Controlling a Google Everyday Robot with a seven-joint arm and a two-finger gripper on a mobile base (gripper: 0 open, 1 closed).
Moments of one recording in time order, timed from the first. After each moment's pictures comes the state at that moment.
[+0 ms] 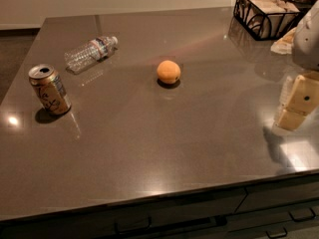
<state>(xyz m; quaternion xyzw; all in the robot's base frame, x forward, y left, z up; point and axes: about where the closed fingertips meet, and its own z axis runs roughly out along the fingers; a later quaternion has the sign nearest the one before) 0.438 -0.217 0.976 -0.60 0.78 -0.03 0.16</state>
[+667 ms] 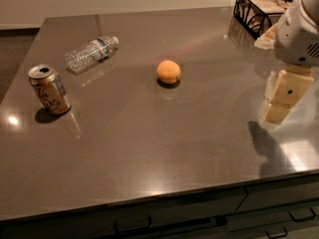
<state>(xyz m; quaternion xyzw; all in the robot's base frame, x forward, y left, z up) 0.454 -0.198 0.976 -0.63 0.76 -0.04 0.16</state>
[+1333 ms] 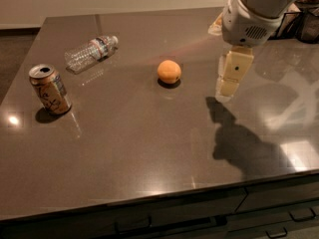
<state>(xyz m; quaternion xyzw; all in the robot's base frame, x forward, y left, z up) 0.532 -0.133 0.966 -0.69 0.70 -0.02 0.18</state>
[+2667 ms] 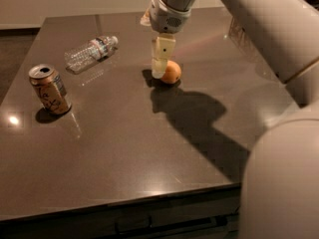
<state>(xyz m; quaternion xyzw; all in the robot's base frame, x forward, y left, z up) 0.653 0.011 0.936 -0.77 0.60 0.04 0.23</state>
